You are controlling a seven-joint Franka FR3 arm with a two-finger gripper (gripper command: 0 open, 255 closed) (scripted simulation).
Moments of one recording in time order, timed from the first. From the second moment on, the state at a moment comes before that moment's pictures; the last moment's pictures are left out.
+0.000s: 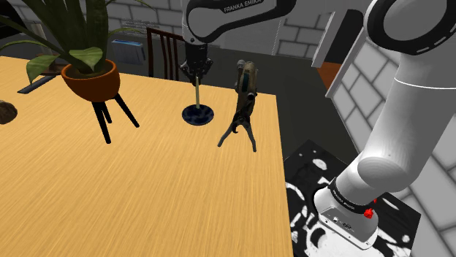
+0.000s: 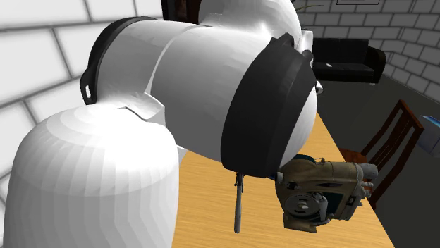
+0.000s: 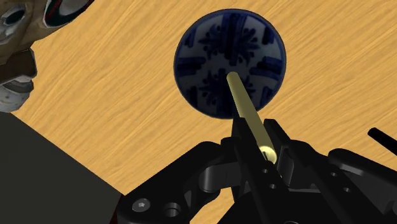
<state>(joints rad) -0.05 0.31 0.38 -1.66 -0.17 2.02 0.46</state>
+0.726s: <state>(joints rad) -0.05 0.33 0.38 -1.71 -0.18 2.09 0.47</state>
